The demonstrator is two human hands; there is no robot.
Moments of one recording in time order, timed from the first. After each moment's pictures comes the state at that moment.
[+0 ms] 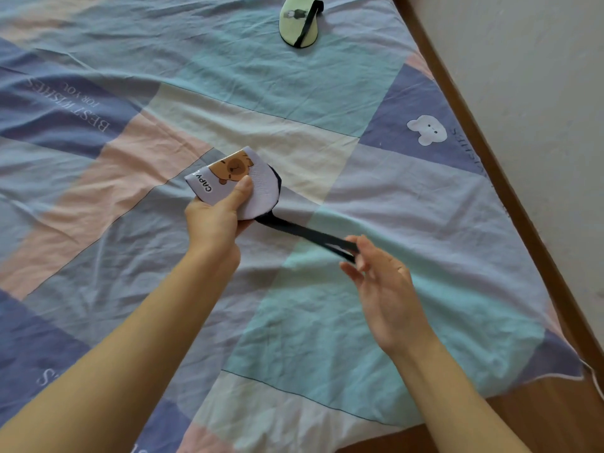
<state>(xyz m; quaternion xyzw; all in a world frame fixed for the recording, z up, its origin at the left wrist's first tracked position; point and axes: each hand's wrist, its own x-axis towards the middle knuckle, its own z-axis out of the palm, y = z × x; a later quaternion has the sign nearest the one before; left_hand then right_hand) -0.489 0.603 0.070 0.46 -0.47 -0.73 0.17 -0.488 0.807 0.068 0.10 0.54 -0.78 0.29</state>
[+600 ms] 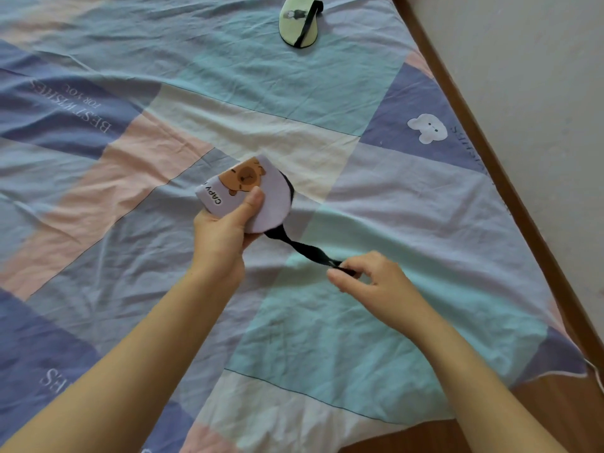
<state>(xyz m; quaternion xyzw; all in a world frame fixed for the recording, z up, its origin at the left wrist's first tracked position) -0.471 0.612 0.068 0.42 -0.48 -0.76 0.14 -0.502 0.824 0.049 -0.18 0.88 -0.32 0.29</state>
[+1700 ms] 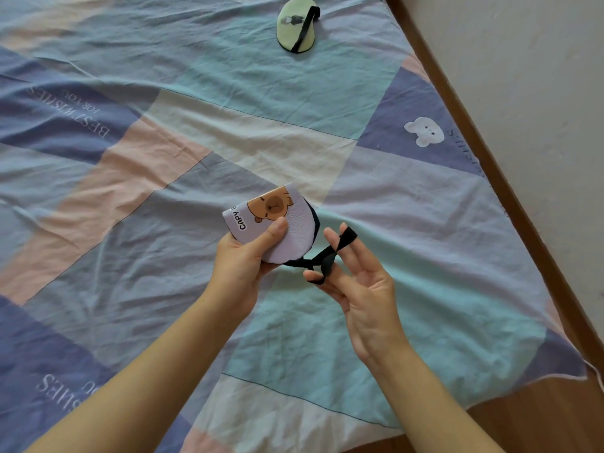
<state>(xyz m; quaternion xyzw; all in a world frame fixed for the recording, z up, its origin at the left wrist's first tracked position) -0.454 0.637 0.062 0.36 -0.48 -0.80 0.04 -0.468 0.788 0.062 0.12 0.50 -0.82 0.26</state>
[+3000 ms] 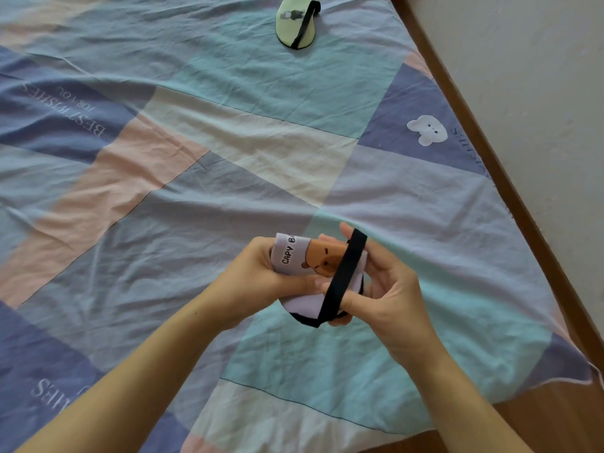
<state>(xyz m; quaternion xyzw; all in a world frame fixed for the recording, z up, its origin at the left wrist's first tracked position) -0.449 0.636 0.089 0.11 -0.65 -0.73 -0.18 -0.482 0.814 0.083 -0.07 0.65 -0.70 0.29</state>
